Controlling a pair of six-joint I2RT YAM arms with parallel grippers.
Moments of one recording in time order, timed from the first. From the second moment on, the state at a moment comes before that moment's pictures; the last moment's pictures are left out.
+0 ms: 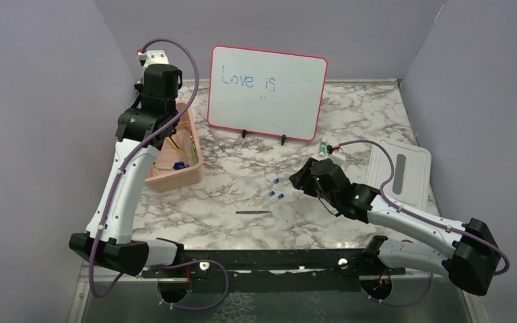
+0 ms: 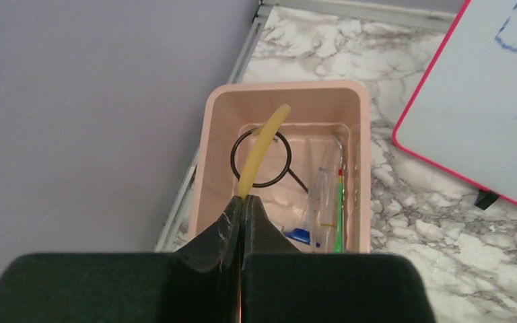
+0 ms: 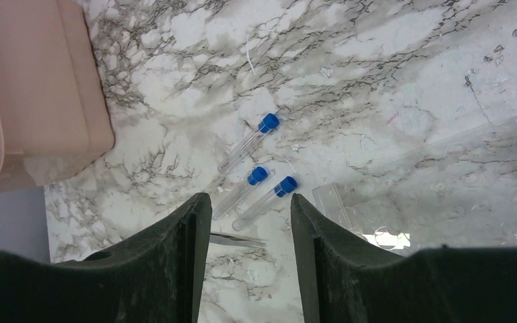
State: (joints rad) left arm -0.27 1.31 1.68 -0.88 -0.66 -0.12; right arm 0.86 1.06 0.64 -0.20 0.37 1.00
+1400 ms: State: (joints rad) left arm -0.18 1.18 1.64 -0.74 -0.58 -0.14; right arm 0.86 1.08 0.64 -0.20 0.36 1.00
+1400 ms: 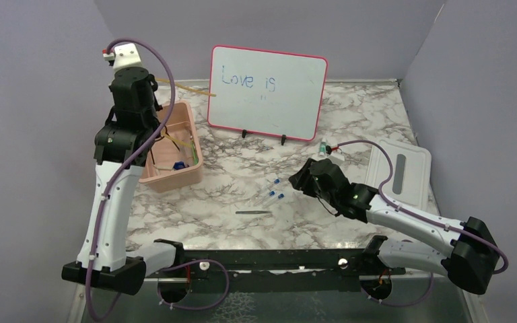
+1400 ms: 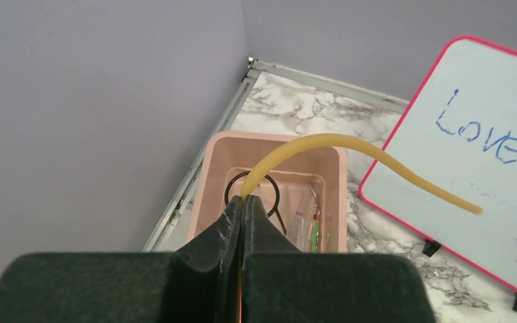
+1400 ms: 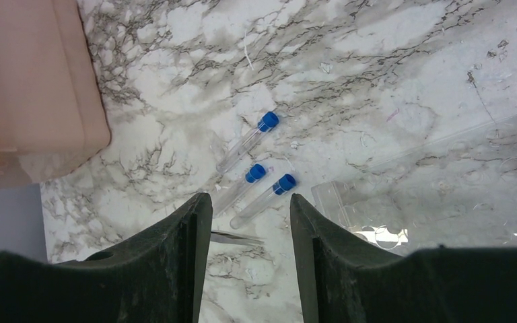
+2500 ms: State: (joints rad) left arm -0.18 1.17 1.50 -0.74 -0.68 -0.14; right arm 0.86 1.09 0.64 -0.20 0.36 1.00
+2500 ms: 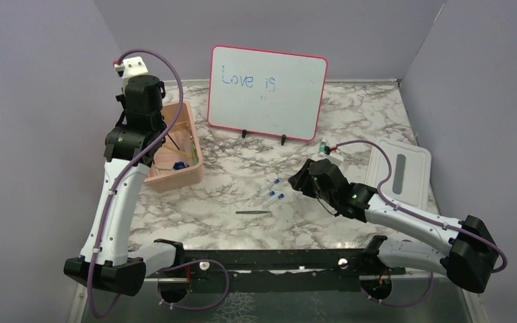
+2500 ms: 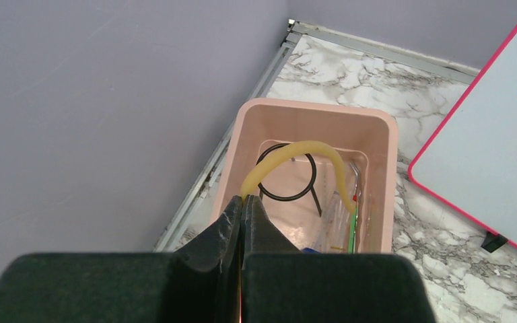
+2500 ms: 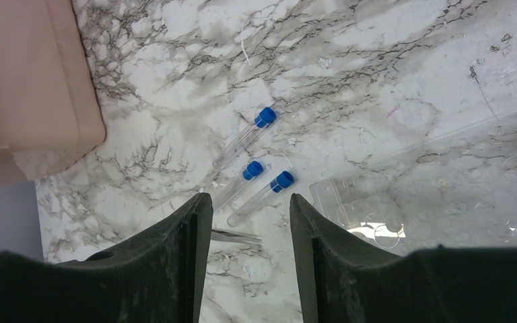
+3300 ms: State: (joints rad) left arm -0.18 1.20 1.22 -0.67 -0.68 -0.20; right arm 0.86 1.09 0.64 -0.20 0.35 1.01
